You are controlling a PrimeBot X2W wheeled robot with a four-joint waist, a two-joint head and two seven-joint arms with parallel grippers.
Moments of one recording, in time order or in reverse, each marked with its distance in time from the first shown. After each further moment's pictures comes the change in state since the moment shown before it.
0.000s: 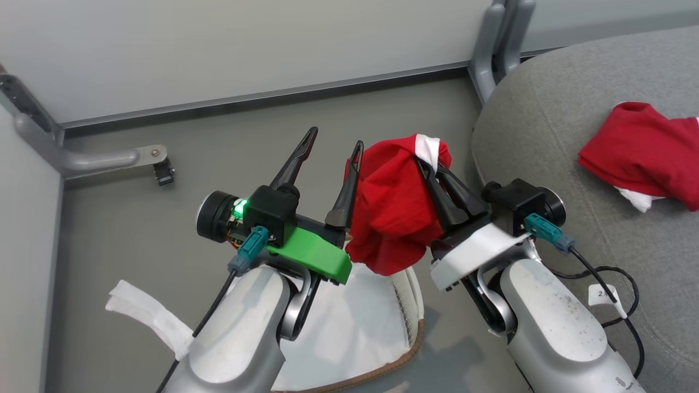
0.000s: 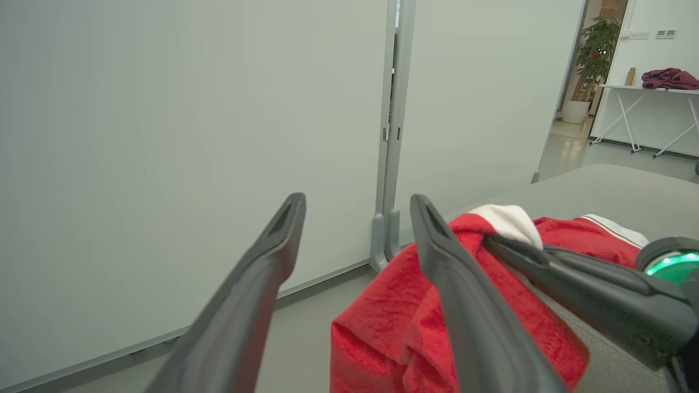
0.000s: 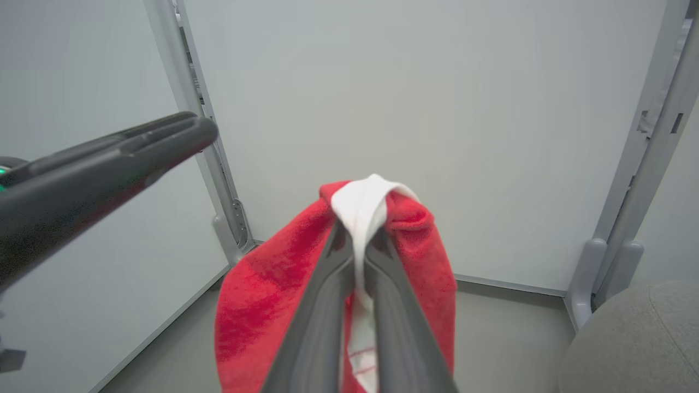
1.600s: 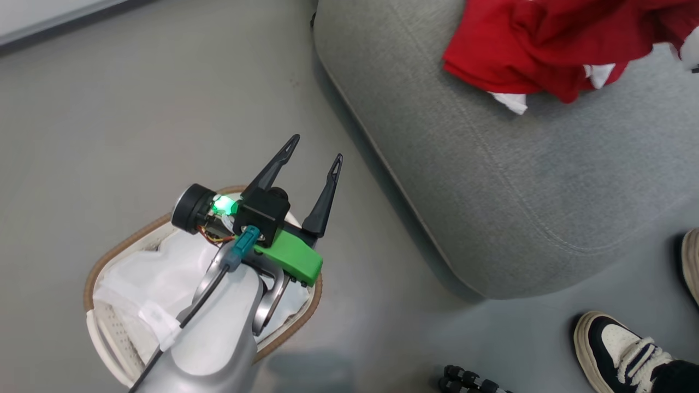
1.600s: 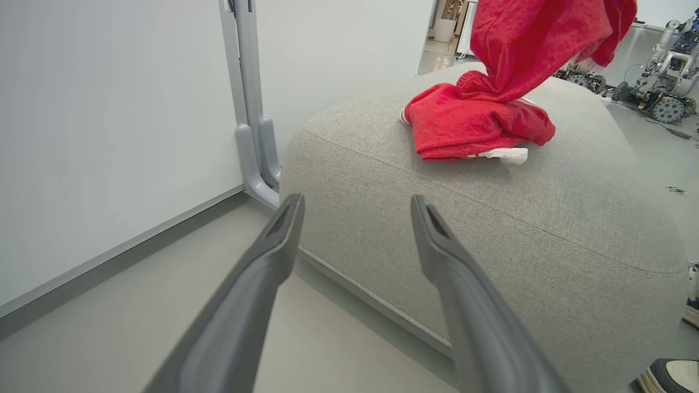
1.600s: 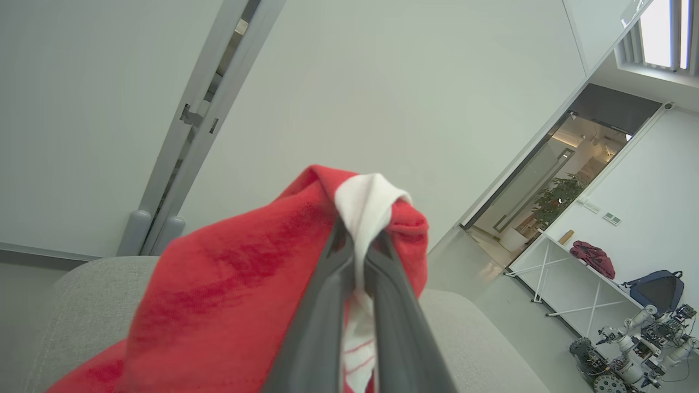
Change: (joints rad) left arm -0.007 0.036 0.074 0.092 0.189 -0.123 0.000; right arm -0.469 -0.336 -0.435 0.192 -0.347 0.000 -0.002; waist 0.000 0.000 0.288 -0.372
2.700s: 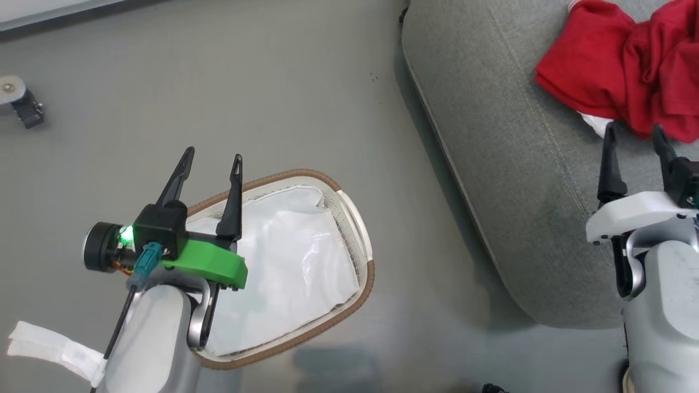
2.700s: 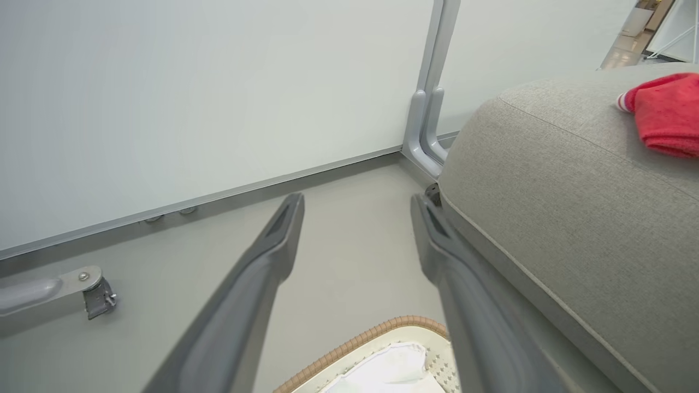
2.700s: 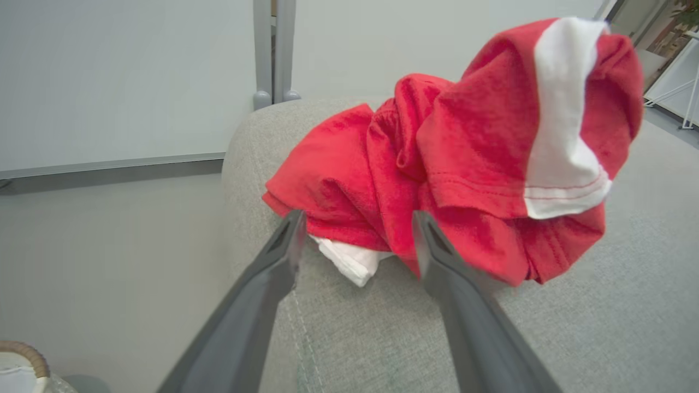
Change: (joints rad) left arm 0.124 0.040 0.268 -0.063 -0.002 0.031 0.000; right arm 0.470 0.289 -0.226 -0.064 0.046 0.000 0.000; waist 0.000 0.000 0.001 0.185
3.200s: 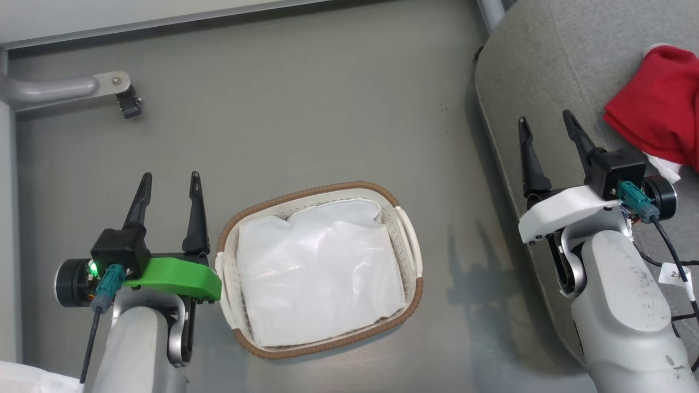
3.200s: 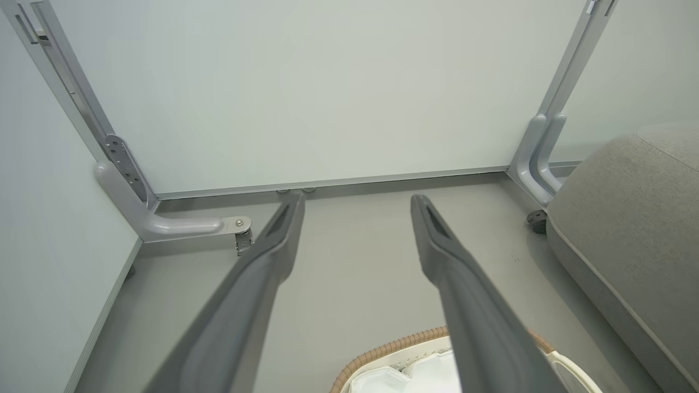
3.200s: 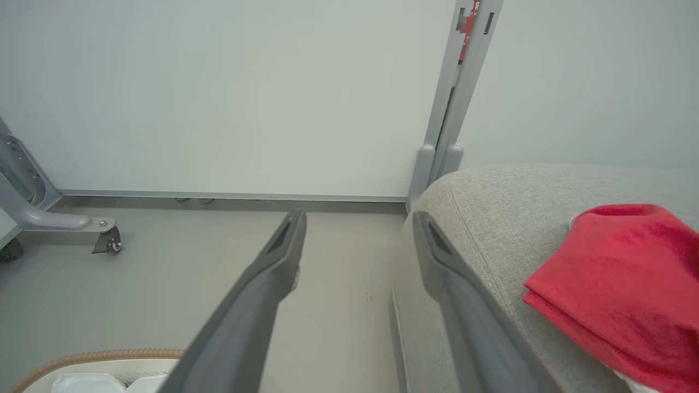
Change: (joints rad) left arm 0.083 -0.049 0.181 -0.011 0.014 -0.006 0.000; right arm -0.034 0.043 0.237 -0.012 0.054 0.000 0.000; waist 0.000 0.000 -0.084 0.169
